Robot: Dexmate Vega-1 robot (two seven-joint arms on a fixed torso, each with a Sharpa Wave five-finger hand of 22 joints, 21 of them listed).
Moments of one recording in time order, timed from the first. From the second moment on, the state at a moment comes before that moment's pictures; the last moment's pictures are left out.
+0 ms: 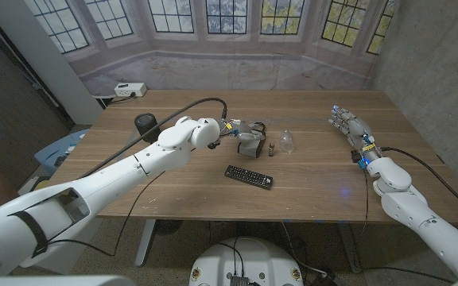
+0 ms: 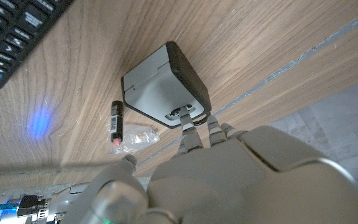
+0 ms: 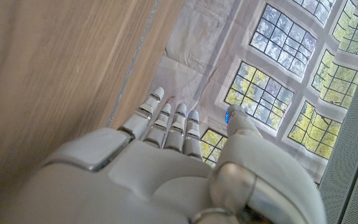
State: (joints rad) left arm 0.49 0.66 0.90 -1.80 0.75 0.22 -0.50; left_hand 0.01 0.15 0.35 0.17 0.20 -0.17 0.00 0.18 0.17 0.36 -0.05 0.20 0.19 0.01 0.05 0.19 0.17 -0.17 0.00 0.19 0.17; right arm -0.97 -0.64 -0.25 -1.23 0.64 0.51 0.10; right_hand 0.55 0.16 0.34 -0.15 0.20 0.27 0.01 0.19 0.18 0.29 -0.01 0.19 0.19 0.16 -0.04 0.20 0.20 0.38 -0.04 0.19 0.17
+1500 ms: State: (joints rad) left arm 0.47 0.64 0.91 -1.78 0.76 0.19 -0.50; left_hand 0.01 0.14 0.35 0.17 0.20 -0.17 0.00 0.18 0.17 0.35 -0.05 0.20 0.19 0.01 0.05 0.19 0.17 -0.17 0.00 0.19 0.17; right arm -0.99 -0.65 -0.25 -1.25 0.64 0.51 0.09; right_hand 0.55 0.16 0.34 -0.15 0.20 0.27 0.01 0.19 0.18 0.29 -0.01 0.19 0.19 0.16 -0.04 0.20 0.20 0.38 -0.04 0.19 0.17
